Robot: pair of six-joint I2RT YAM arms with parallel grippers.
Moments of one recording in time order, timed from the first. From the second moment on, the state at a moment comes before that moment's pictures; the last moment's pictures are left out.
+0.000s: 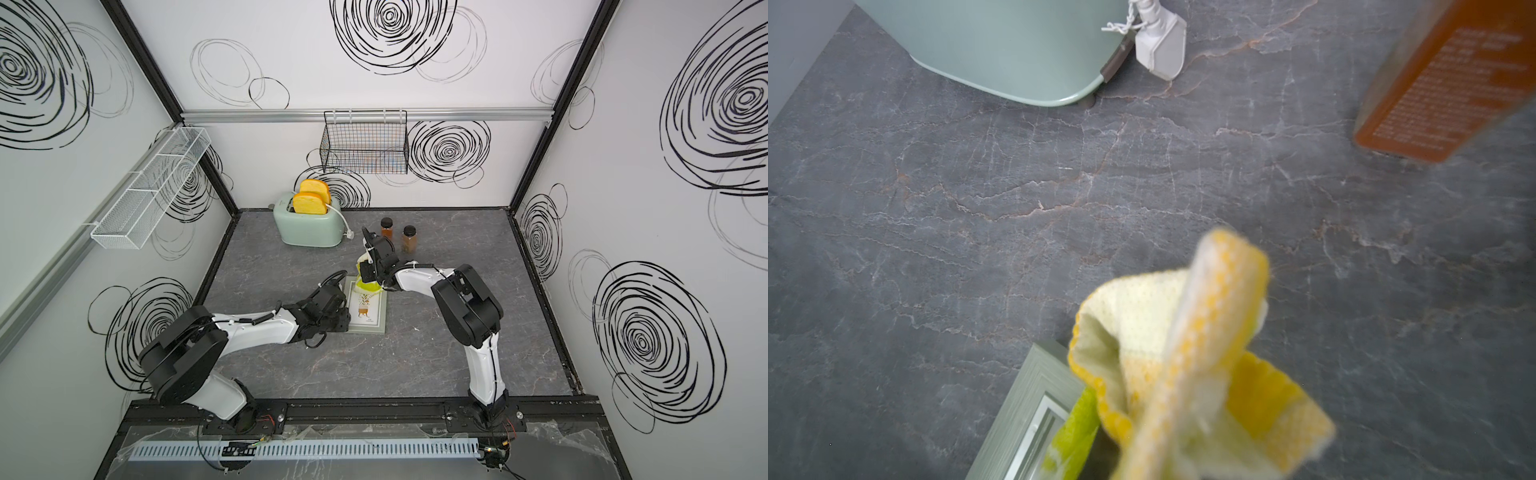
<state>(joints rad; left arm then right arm) -0.71 1.58 0.69 -0.10 -0.10 -0.66 0.67 2.01 1.30 -0.06 -0.02 0.35</state>
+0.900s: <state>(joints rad) -0.80 1.56 0.63 -0.03 -0.13 -0.77 0.68 1.93 1.15 -0.03 0.02 0.39</state>
